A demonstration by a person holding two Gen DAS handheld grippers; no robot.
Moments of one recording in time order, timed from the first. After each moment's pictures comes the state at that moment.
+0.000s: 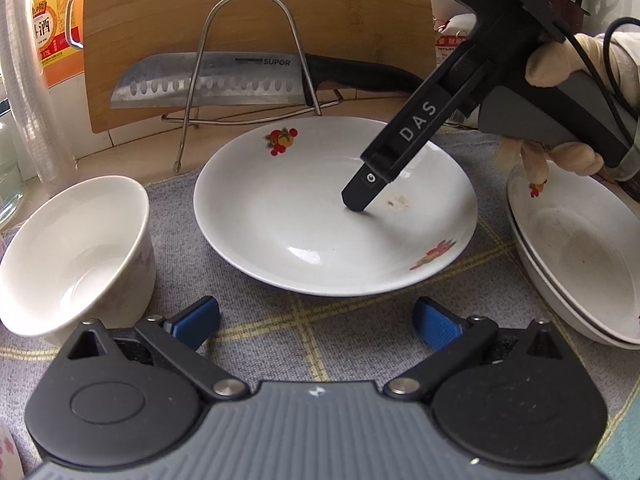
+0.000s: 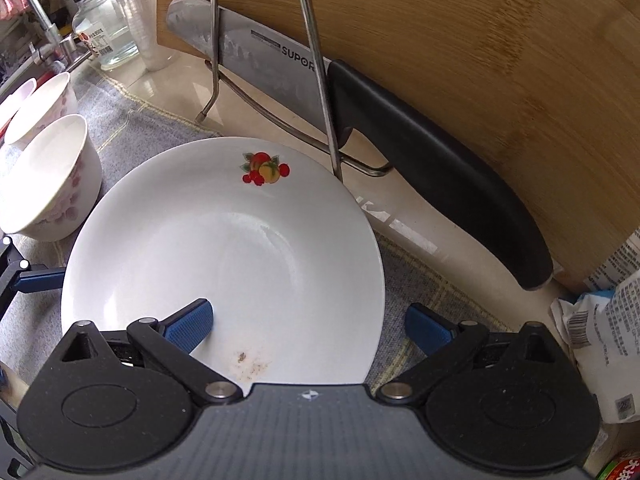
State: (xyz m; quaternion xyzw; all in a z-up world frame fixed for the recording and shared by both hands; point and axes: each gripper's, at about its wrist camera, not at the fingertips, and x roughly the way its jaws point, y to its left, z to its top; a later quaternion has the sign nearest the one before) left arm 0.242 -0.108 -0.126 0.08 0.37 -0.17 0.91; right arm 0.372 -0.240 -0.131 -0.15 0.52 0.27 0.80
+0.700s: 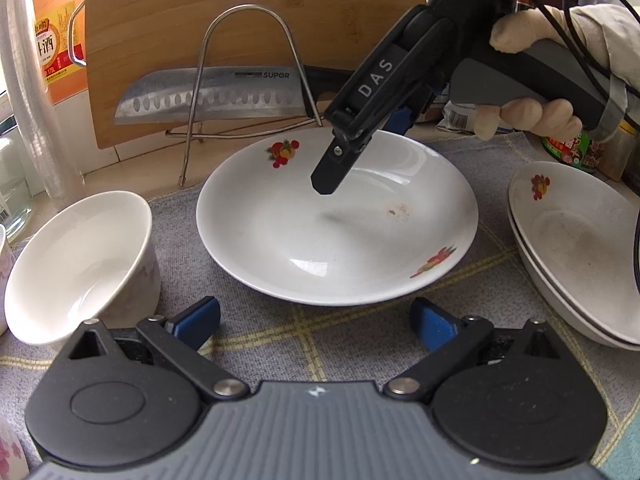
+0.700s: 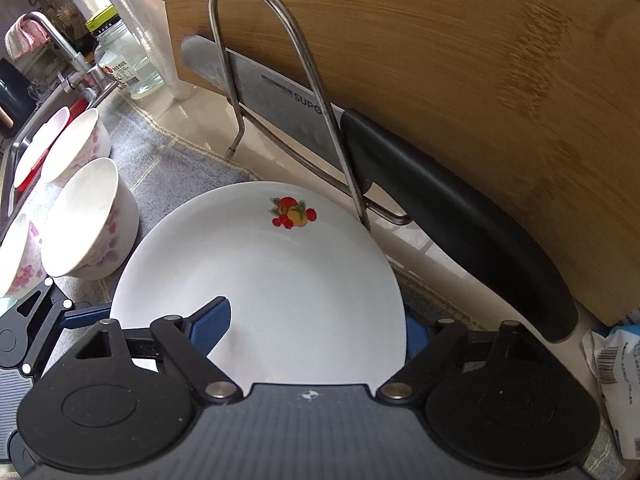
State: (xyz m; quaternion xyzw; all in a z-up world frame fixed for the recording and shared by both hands) left arm 0.234 -0.114 -0.122 0.09 0.35 -0.16 0.92; right arm 0.401 -0.236 -0.119 -0.10 0.54 0.32 0.77
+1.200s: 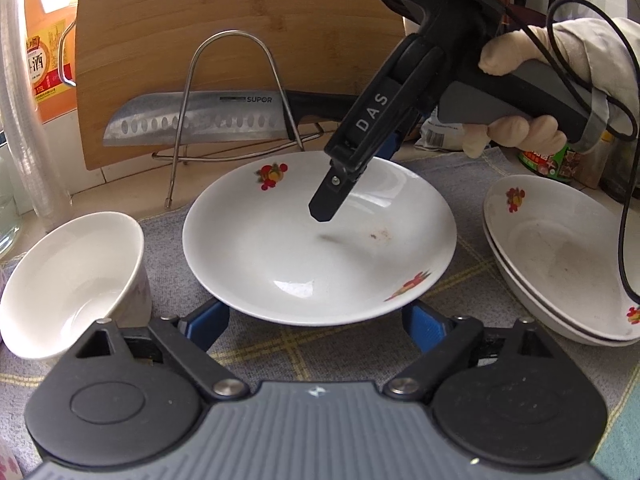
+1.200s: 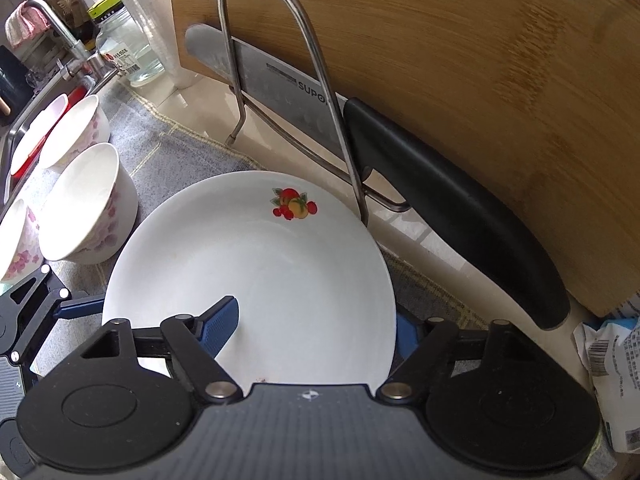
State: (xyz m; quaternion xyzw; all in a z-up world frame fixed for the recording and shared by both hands) left arm 0.229 -0.109 -0.116 0.09 0.32 -0.20 0.92; right arm 0.390 -0.237 -0.118 -0.11 0.54 0.32 0.77
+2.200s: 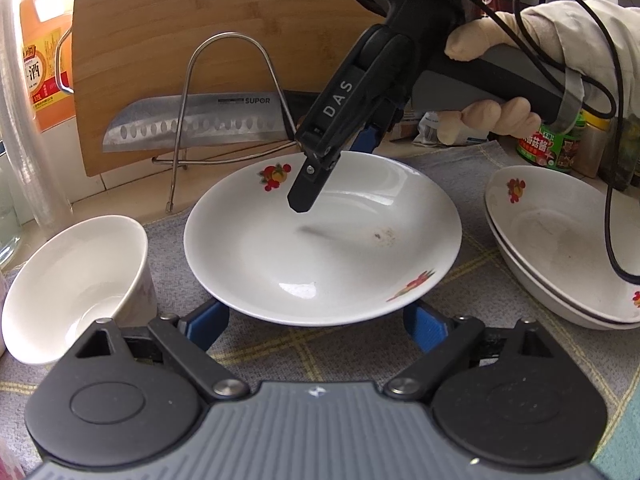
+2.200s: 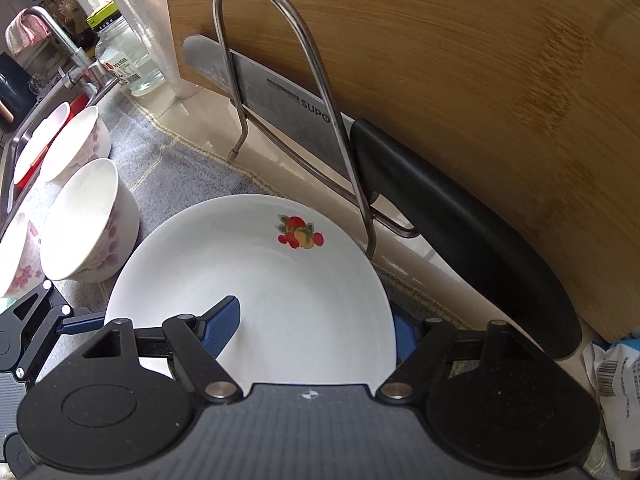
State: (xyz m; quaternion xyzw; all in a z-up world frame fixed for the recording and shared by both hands) left arm 0.227 -0.108 -0.120 0.10 0.31 -0.20 0.92; right arm 0.407 -0.226 -0.119 -0.10 0.54 0.32 0.77
